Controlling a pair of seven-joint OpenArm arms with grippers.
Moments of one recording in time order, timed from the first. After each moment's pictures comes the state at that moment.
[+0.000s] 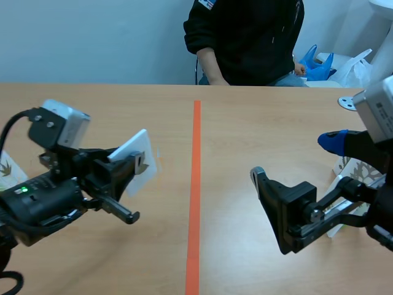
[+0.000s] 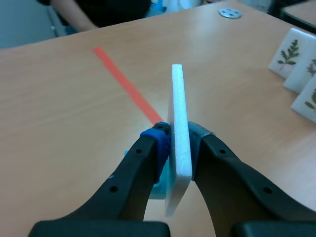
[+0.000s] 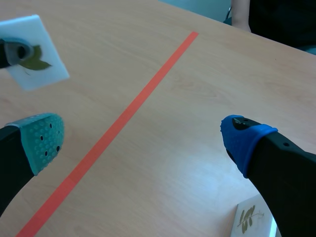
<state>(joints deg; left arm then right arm) 21.5 -19.4 6.9 99.3 -12.6 -22.5 -4.6 -40.9 17.3 6.6 122.3 9.9 24.9 -3.8</state>
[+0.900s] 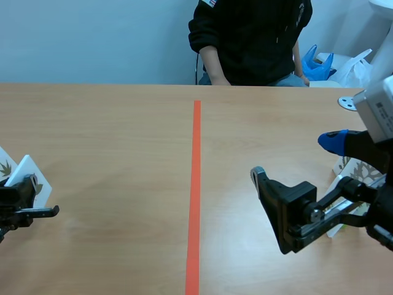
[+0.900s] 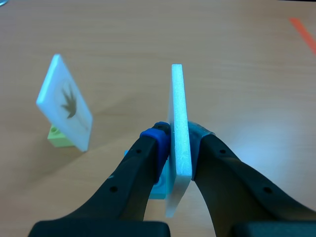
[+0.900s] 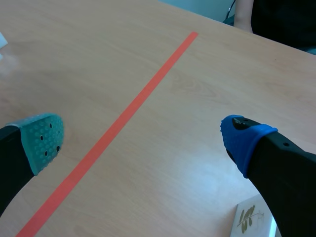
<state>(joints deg) 20.1 -14.4 -10.6 78.4 -14.7 -9.5 -15.2 -40.9 17.3 6.6 122.3 9.9 24.9 -3.8</state>
